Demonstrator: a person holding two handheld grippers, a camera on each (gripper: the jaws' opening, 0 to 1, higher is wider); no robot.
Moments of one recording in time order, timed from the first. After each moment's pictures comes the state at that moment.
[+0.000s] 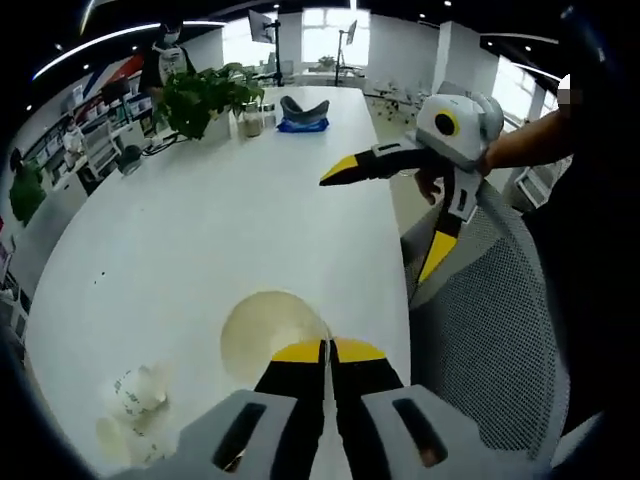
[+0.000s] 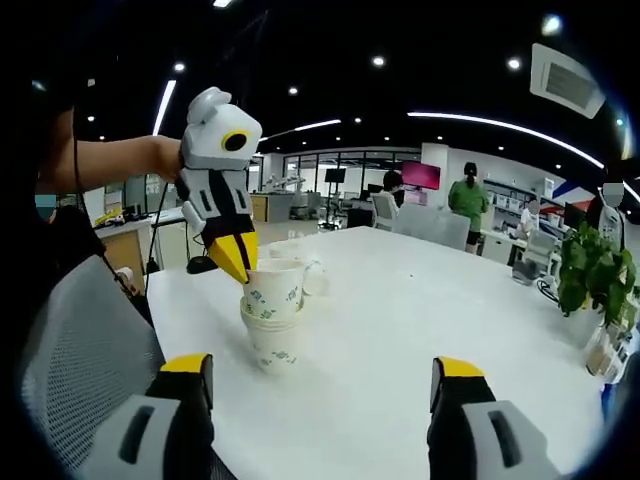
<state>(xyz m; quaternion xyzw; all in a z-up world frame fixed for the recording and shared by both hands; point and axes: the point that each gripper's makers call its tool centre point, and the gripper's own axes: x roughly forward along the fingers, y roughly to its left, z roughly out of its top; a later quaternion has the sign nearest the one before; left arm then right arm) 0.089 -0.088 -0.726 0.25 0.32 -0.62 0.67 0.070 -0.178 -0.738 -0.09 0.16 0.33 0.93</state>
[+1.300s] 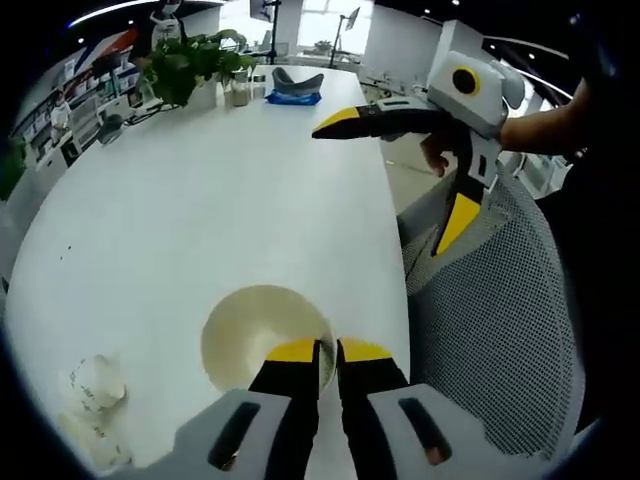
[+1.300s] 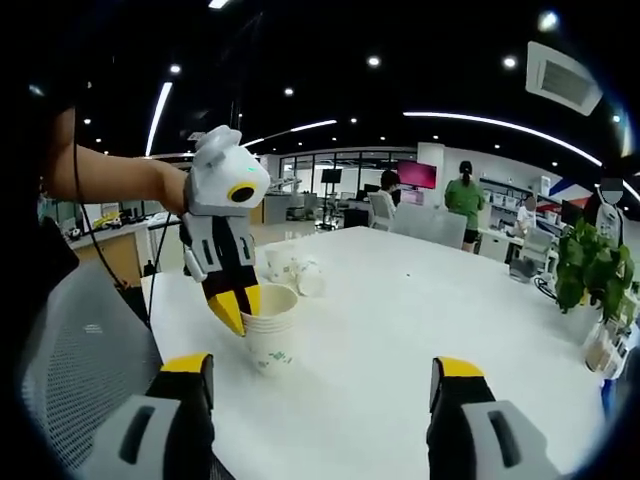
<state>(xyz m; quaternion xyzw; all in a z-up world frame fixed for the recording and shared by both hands) 0.083 -0.092 -0.776 0.24 0.37 -0.63 0.64 0.072 -0.180 -0.737 -0.09 0.16 0.32 0.93</state>
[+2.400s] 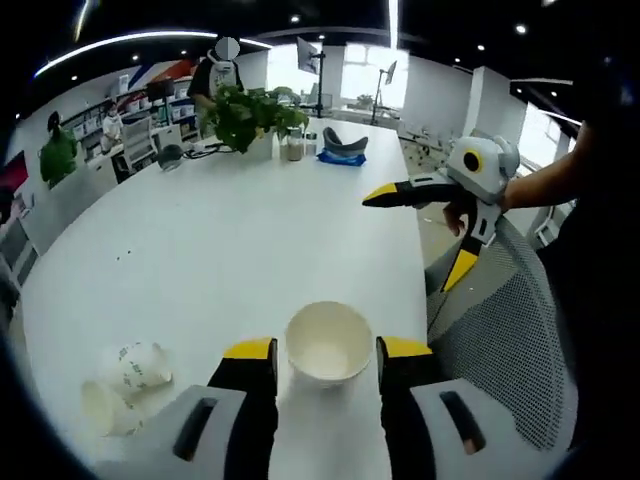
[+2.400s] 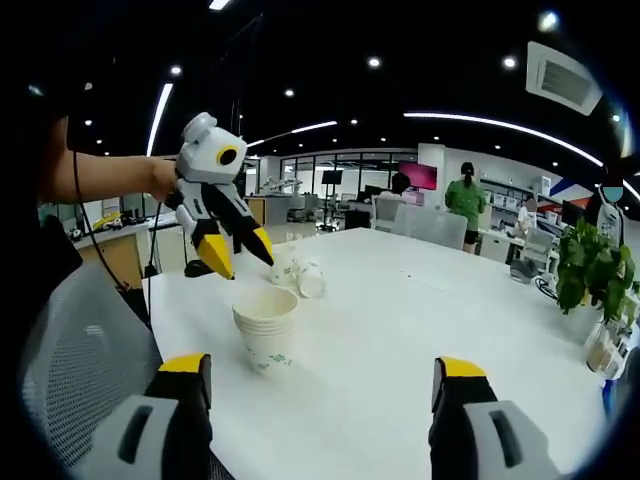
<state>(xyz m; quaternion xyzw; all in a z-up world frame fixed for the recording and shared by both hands) 0.120 -0.054 -0.715 0.16 0.29 -0.57 0.75 0.072 -0.180 -0.736 -0.08 0.15 0.33 0.93</state>
